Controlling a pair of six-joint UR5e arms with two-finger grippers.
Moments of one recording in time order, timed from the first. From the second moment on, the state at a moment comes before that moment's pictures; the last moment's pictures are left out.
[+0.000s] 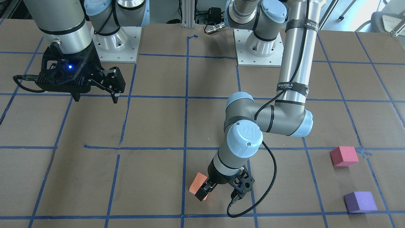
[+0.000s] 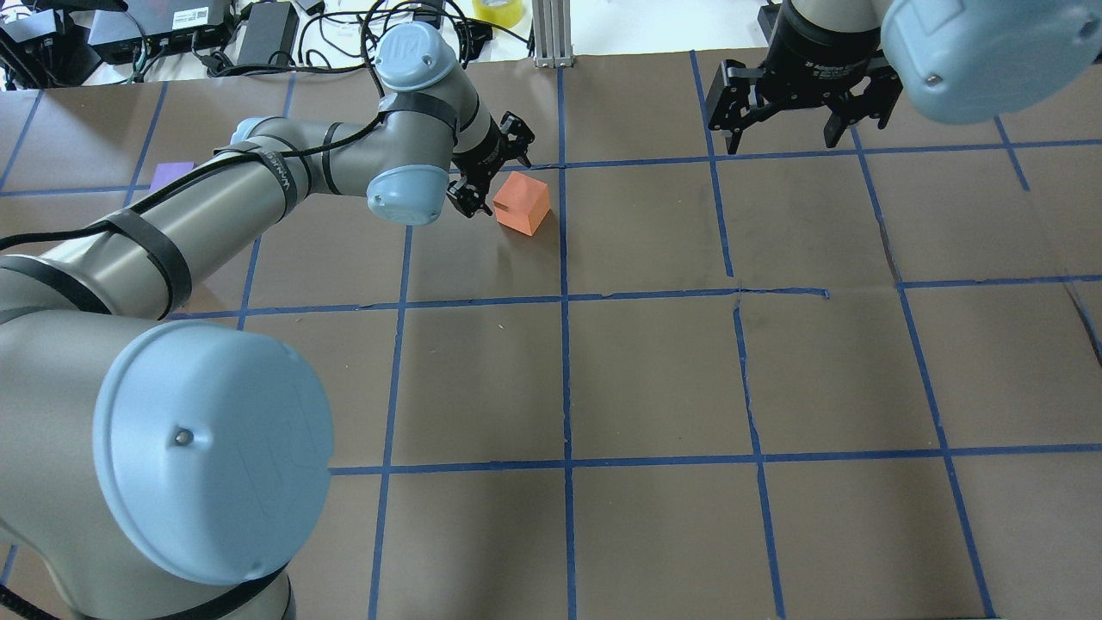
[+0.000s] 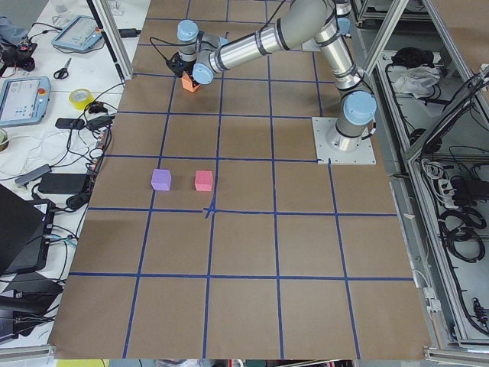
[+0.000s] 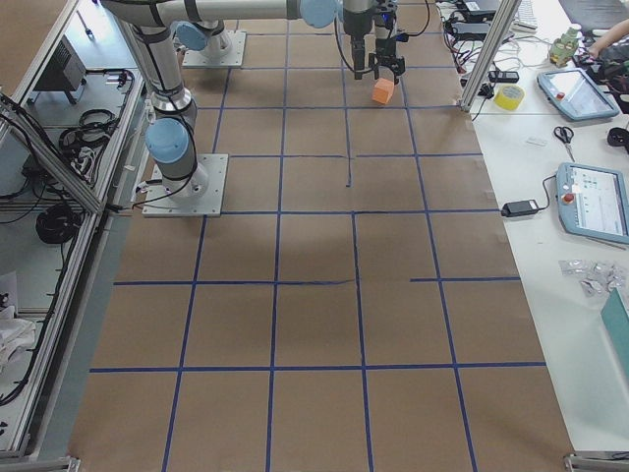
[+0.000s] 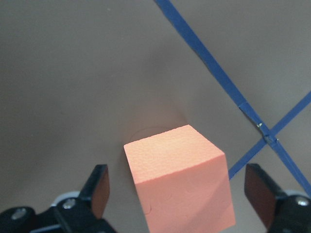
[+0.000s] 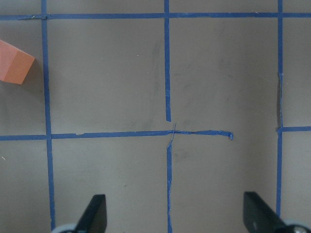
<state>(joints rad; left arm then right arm) -1.74 -2.26 -1.44 -0.82 1.41 -1.02 1.64 -1.48 1.49 -1.67 -1.62 0.08</state>
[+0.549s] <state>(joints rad) -1.74 -2.30 -1.42 -0.82 1.41 -1.02 1.64 -1.50 1.51 -1.65 -1.61 0.02</state>
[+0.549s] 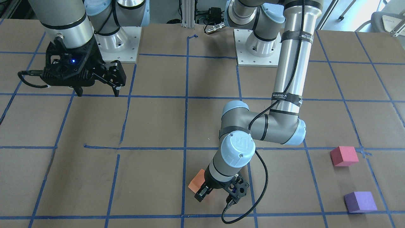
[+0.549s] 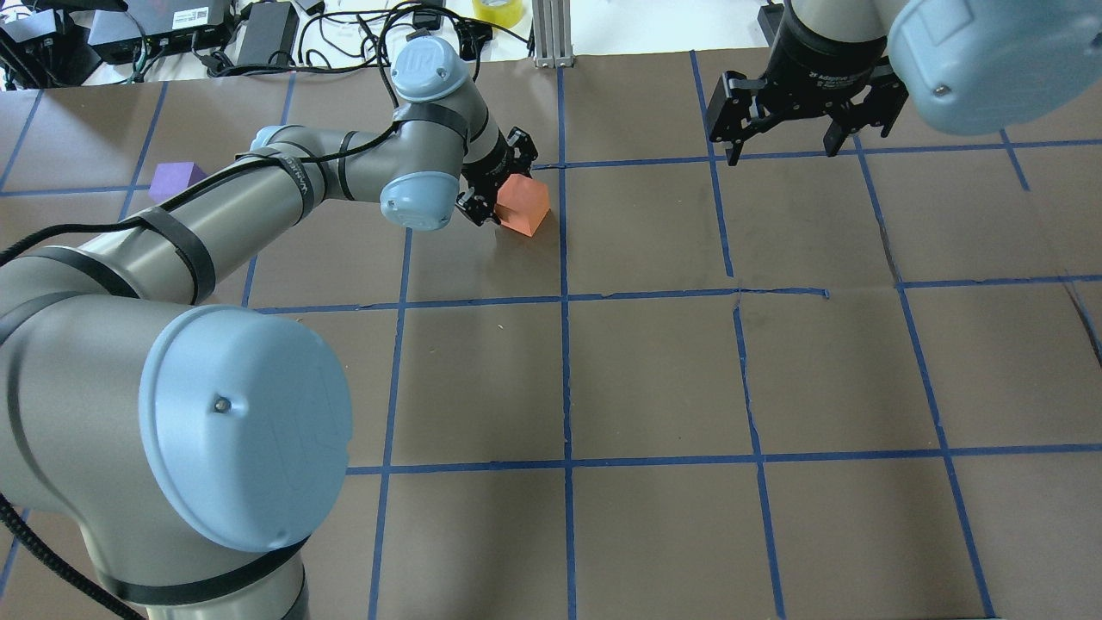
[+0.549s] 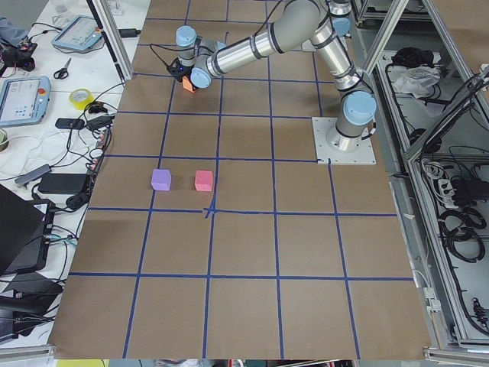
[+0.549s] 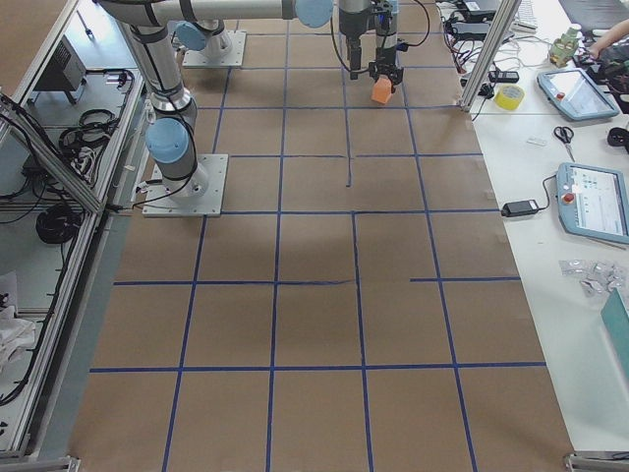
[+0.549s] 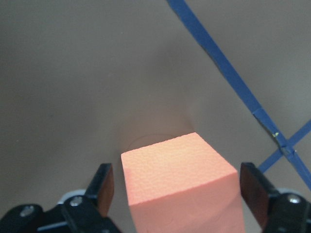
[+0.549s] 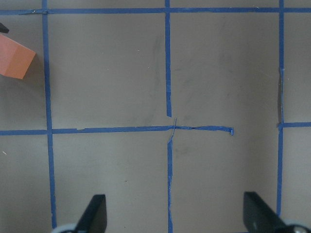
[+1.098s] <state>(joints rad) -1.65 -2.21 -1.42 -0.88 1.38 -0.67 1.63 -1.51 1.52 -1.63 -1.62 0.01</state>
